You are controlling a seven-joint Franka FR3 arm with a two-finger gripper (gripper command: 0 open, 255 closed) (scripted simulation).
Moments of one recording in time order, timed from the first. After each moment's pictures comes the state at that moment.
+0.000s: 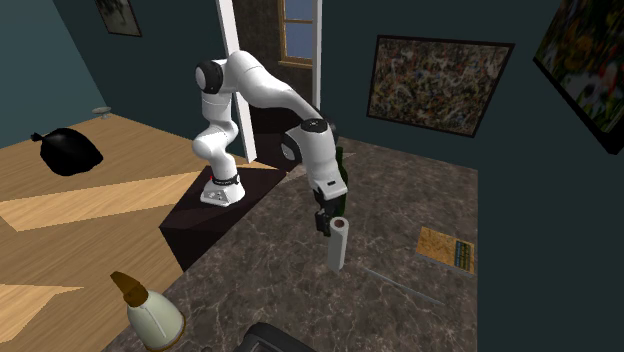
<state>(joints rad) -0.20 0.27 -0.50 -1.85 0.25 2.26 -0.48</state>
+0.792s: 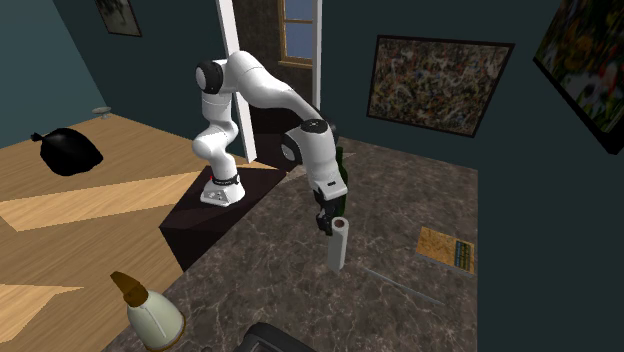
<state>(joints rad) -0.20 0.27 -0.50 -1.85 0.25 2.26 -0.48</state>
